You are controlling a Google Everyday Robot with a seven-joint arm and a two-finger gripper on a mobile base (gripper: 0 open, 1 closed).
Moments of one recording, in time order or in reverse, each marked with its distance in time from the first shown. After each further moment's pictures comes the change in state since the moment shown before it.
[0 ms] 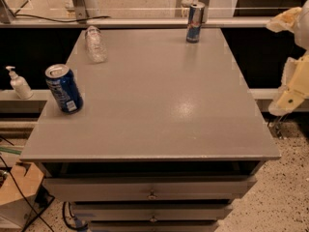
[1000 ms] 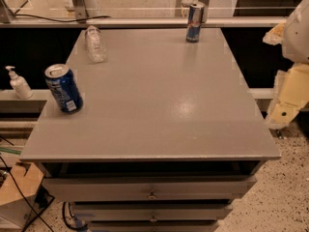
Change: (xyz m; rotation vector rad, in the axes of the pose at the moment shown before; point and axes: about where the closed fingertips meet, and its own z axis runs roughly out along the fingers) arm 0.003 0.023 0.008 -0.042 0.152 0.037
